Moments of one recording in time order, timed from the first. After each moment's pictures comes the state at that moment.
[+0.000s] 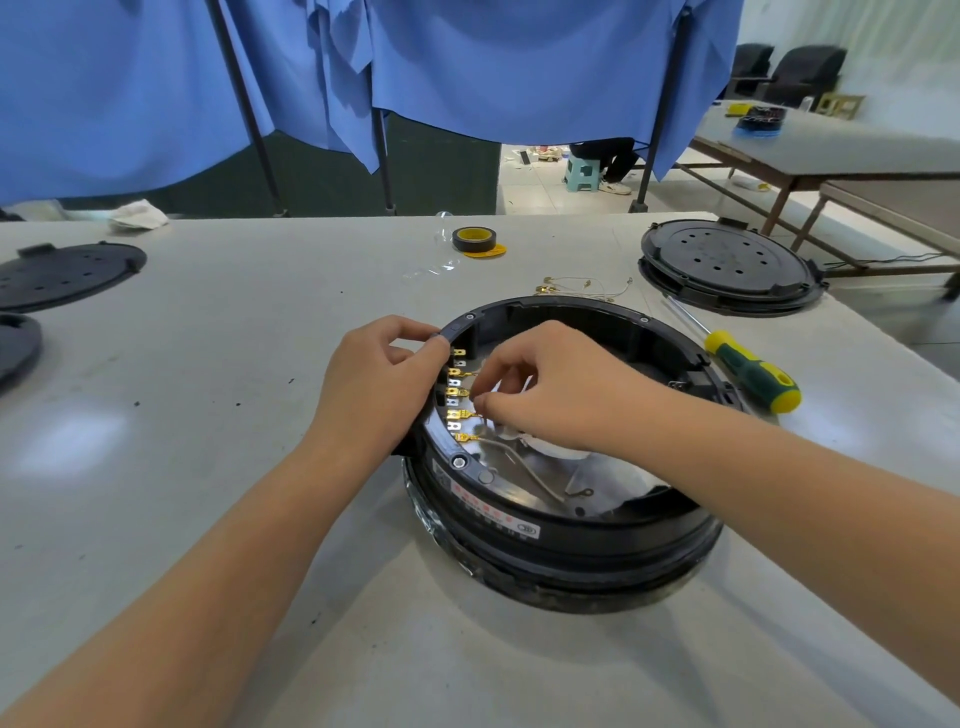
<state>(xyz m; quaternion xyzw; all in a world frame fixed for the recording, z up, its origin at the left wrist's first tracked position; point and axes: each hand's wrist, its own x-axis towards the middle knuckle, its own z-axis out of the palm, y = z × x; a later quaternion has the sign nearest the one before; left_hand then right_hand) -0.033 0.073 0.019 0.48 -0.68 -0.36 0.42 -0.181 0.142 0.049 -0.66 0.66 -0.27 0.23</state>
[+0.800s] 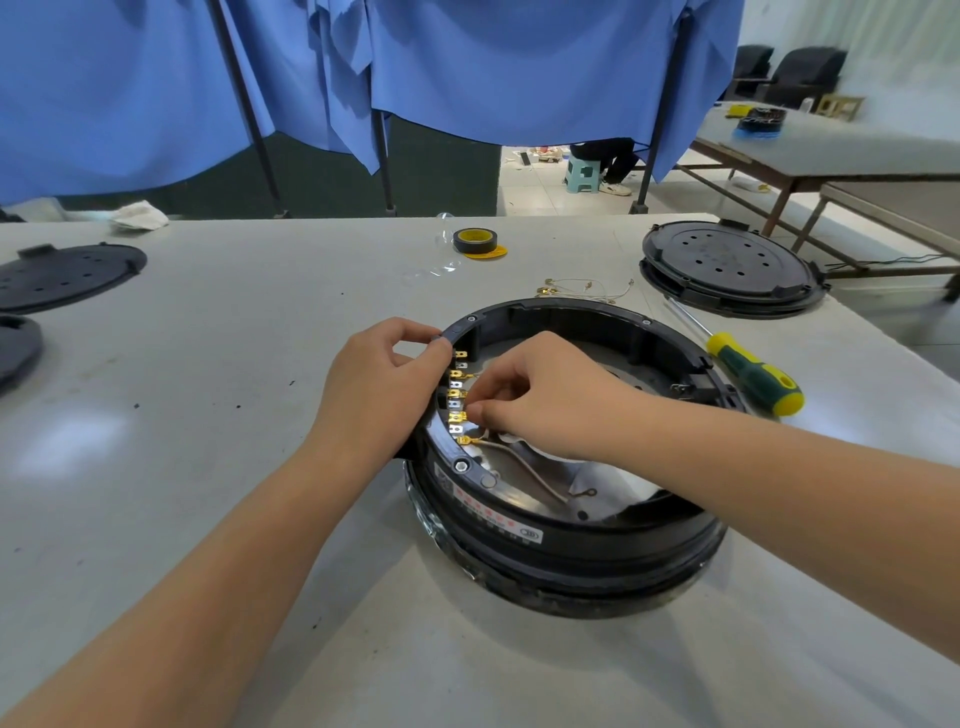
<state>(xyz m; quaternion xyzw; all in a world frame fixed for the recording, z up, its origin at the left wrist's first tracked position) -0.032 0.072 0.018 0.49 -0.69 -0.35 0.41 -0.173 0.140 0.047 -0.65 0.66 -0.27 0.27</state>
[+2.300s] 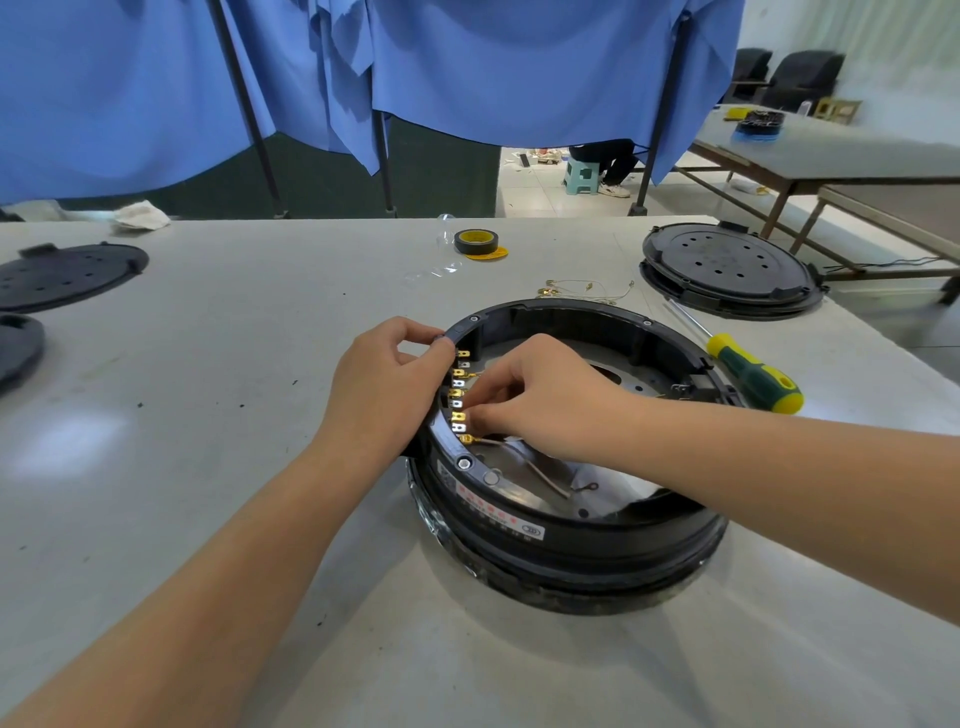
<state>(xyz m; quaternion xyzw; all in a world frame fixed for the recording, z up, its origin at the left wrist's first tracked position) -0.035 0.074 0.022 0.49 -0.69 -0.35 0.41 -0.173 0.136 0.044 -0.66 0.64 -0.28 0.28</state>
